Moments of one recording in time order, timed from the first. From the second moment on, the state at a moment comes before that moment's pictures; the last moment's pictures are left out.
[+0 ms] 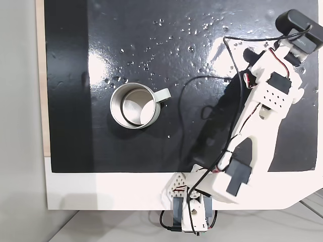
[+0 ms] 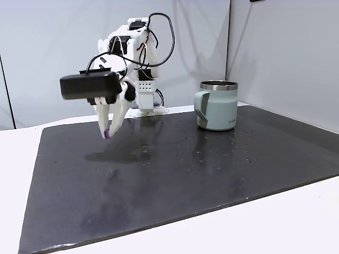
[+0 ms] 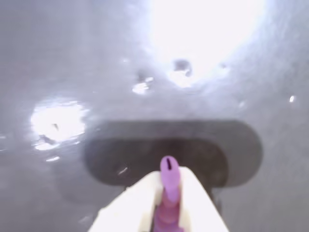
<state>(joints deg) 25.3 74.1 86.0 45.1 -79.8</state>
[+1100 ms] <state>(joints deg) -10.6 123.7 97.3 64.4 -22.3</state>
